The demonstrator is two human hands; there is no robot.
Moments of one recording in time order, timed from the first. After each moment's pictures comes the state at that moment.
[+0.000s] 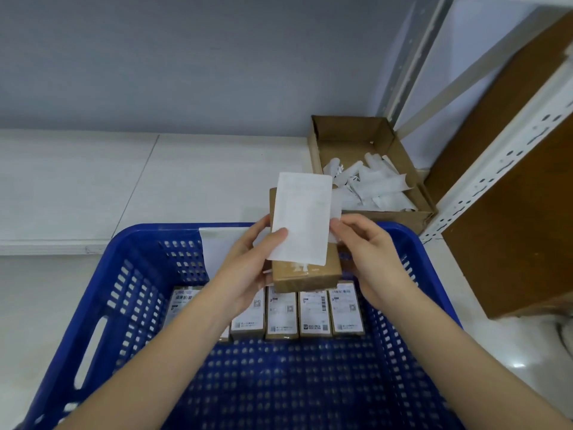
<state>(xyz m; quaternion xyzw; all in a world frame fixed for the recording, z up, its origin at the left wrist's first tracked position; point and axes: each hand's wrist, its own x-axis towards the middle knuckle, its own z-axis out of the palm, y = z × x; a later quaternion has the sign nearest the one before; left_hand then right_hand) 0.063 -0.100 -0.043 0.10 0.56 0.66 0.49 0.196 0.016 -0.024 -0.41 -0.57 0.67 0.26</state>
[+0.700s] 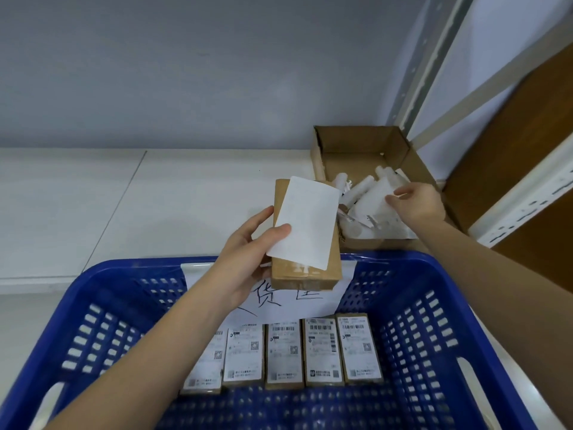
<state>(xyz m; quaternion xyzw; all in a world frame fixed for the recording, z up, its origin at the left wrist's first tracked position) 0.003 -0.027 -0.066 0.13 0.58 0.65 0.47 0.149 0.252 -0.097 -0.57 -0.76 0.24 0.19</state>
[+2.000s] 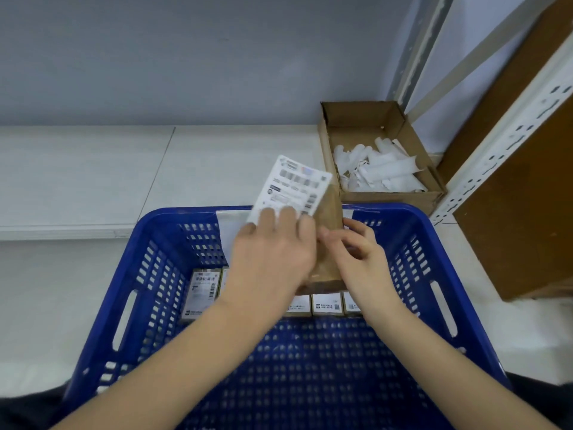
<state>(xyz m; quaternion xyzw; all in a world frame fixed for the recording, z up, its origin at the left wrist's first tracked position) 0.117 -0.138 0.017 0.54 0.76 0.09 -0.35 0.213 -0.048 -0.020 -0.38 -0.63 0.62 0.27</state>
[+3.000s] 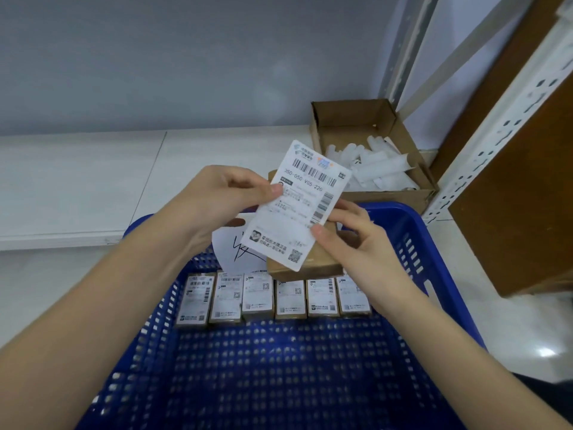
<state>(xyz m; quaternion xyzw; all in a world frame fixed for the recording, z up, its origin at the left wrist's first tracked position) 0.061 -0.116 0.065 0.28 0.75 0.48 0.36 0.224 -0.018 -0.010 -0.29 -0.68 0.62 0.26</state>
